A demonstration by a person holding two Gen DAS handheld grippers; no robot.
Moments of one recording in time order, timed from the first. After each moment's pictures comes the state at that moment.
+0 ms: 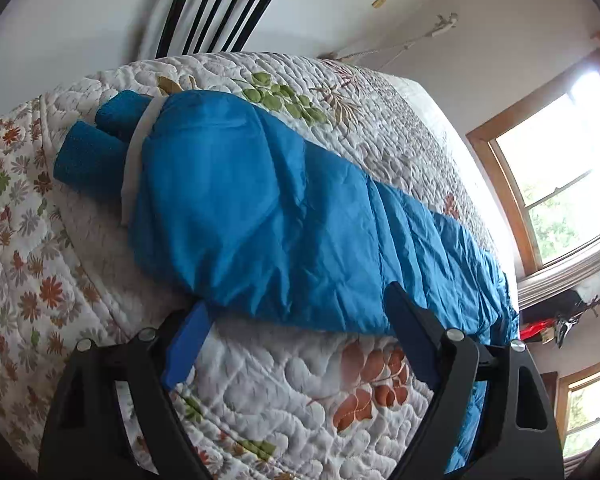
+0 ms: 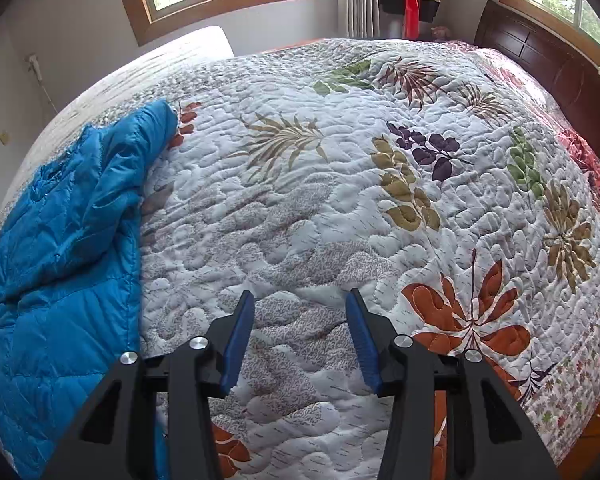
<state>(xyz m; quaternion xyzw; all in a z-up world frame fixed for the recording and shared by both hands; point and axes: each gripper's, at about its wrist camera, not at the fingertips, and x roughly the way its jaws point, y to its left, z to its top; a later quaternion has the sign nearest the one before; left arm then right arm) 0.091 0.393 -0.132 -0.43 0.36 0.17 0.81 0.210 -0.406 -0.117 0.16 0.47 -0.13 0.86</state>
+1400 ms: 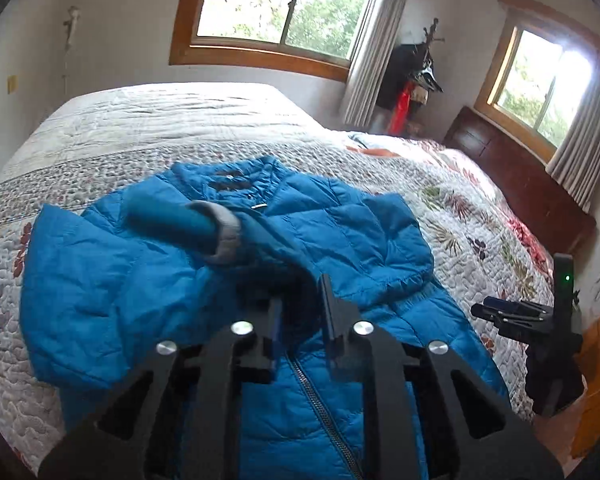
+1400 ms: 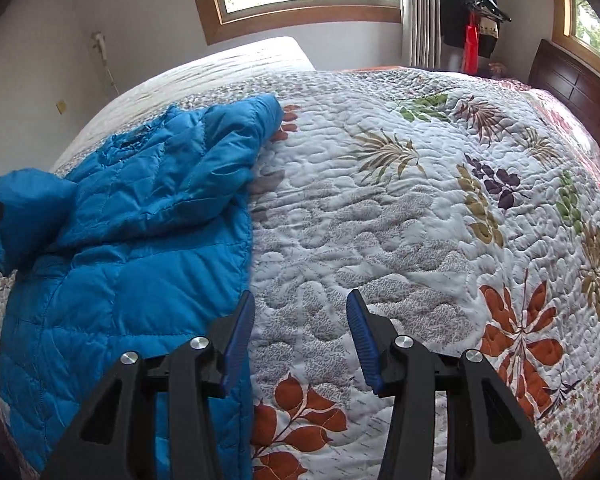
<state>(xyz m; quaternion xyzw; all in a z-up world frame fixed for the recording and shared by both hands) 0.237 -0.017 -0.030 -0.03 0.37 -0.22 0.90 0.198 -0.348 -0.105 0.12 0.44 -0.04 0.89</state>
